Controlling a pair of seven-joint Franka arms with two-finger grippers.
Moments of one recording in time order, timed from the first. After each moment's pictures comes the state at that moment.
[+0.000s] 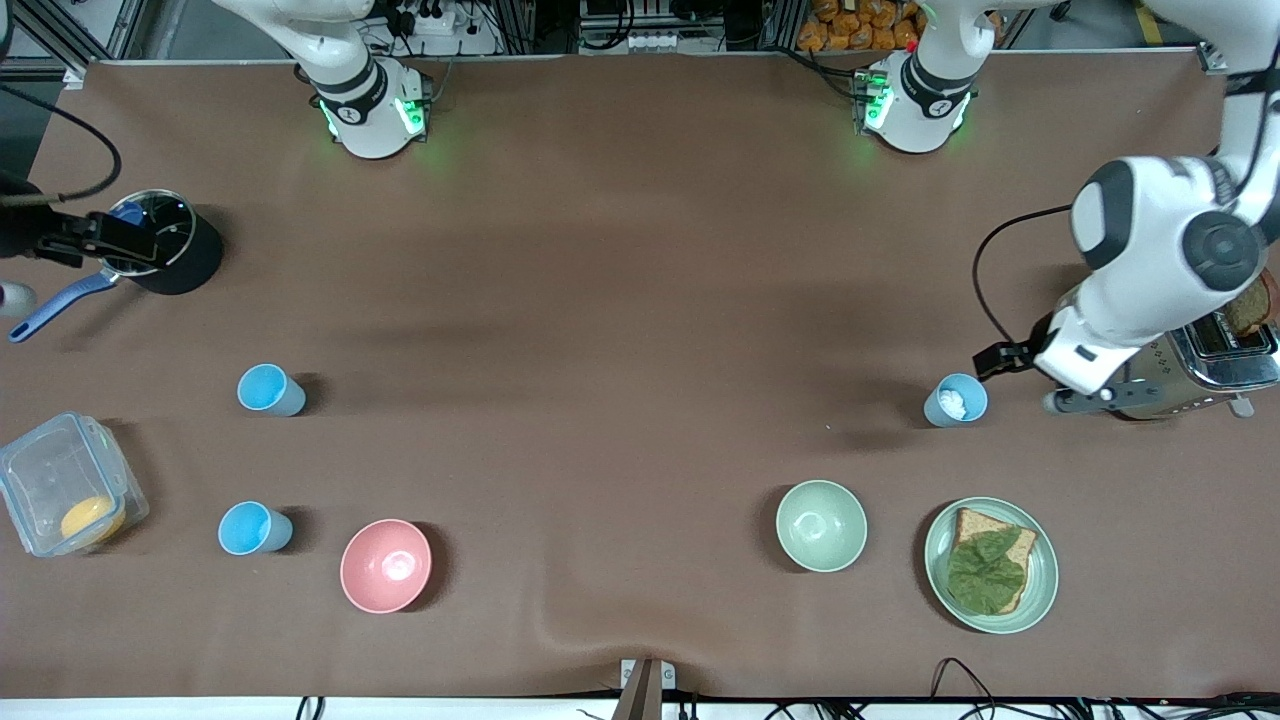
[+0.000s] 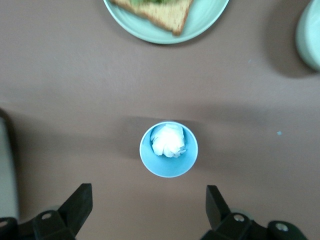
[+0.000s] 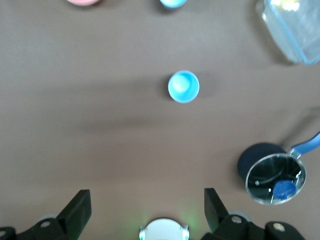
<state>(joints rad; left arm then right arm) 0.01 0.20 -0.06 -2.05 0.02 2.23 -0.16 -0.13 0.12 0.08 -1.45 0.02 1.34 0.01</state>
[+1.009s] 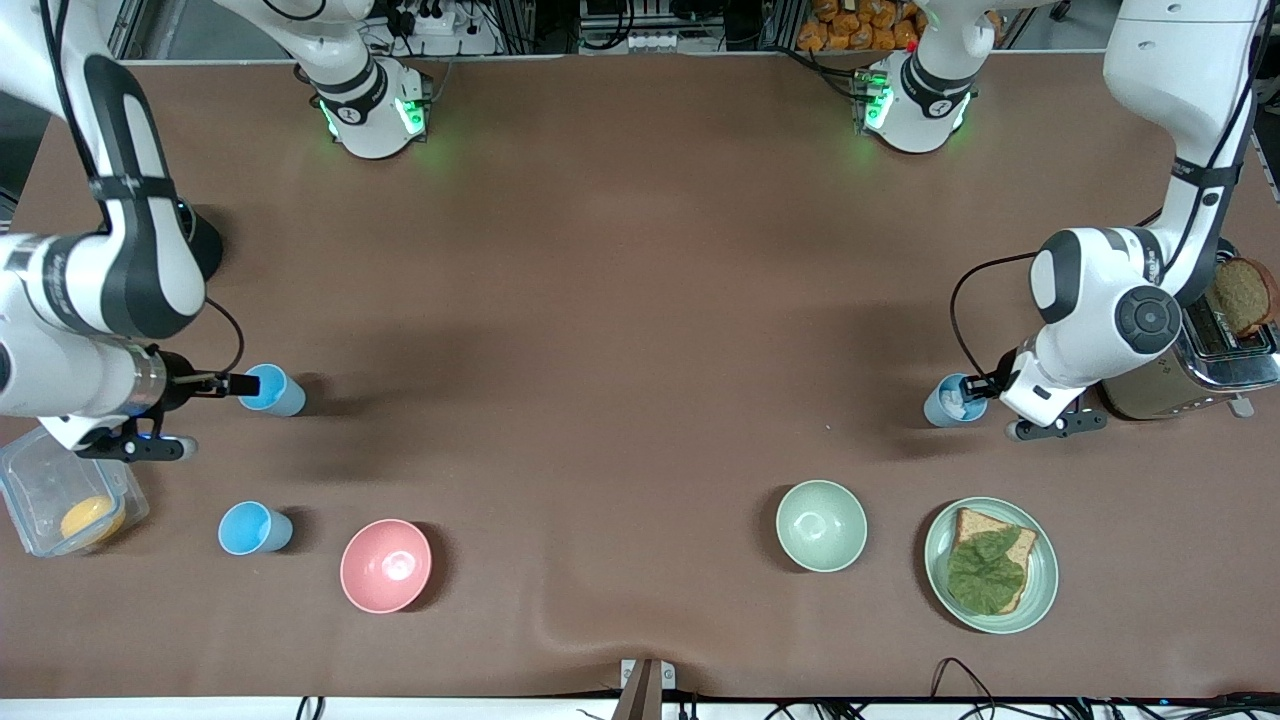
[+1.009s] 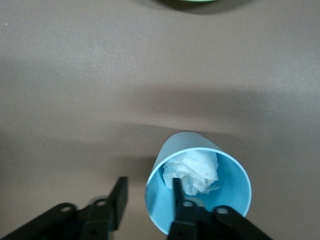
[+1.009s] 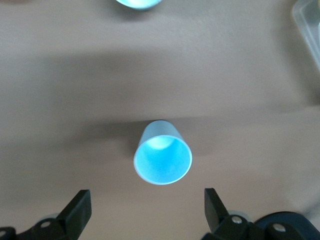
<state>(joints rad) 0.05 0.39 -0.06 -2.06 0.02 2.40 -0.16 -0.16 0.43 0.07 -1.67 -0.10 1.85 0.00</state>
